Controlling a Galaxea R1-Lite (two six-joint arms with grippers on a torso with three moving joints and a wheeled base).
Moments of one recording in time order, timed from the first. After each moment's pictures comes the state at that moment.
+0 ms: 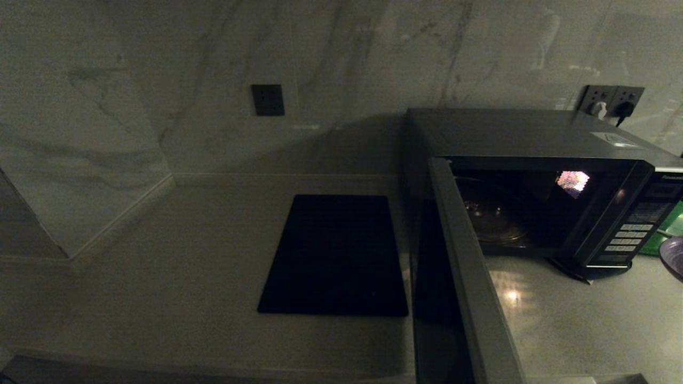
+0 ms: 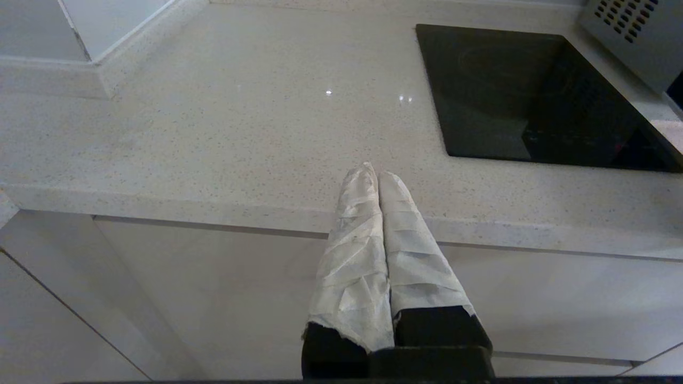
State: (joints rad) left arm 0.00 0.00 0.00 -0.01 0.02 -0.07; right arm -0.70 1.58 -1.11 0.44 -0.35 0.99
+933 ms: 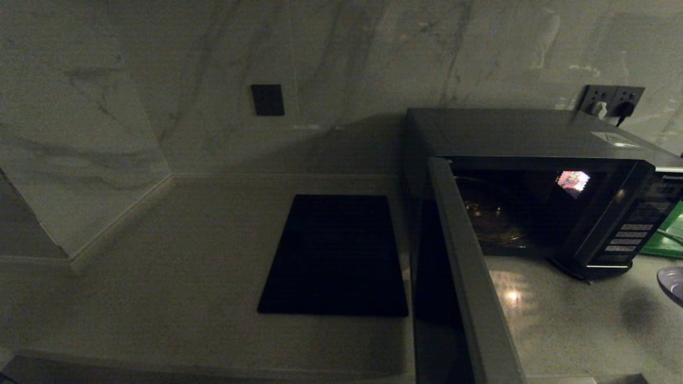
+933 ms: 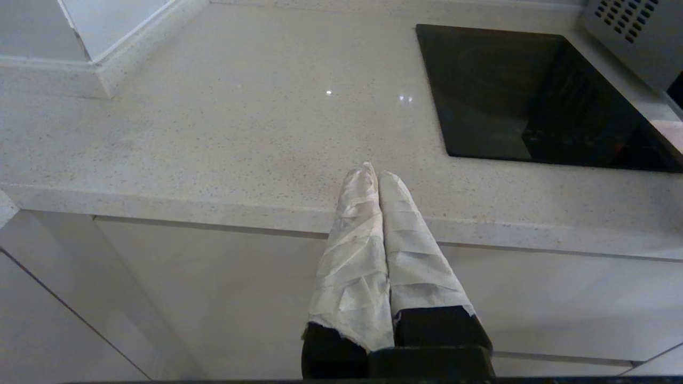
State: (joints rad) left arm 0.00 0.00 0.00 -0.01 0.02 -0.07; right arm -0.88 1.96 -1.21 0.27 -0.18 0.87
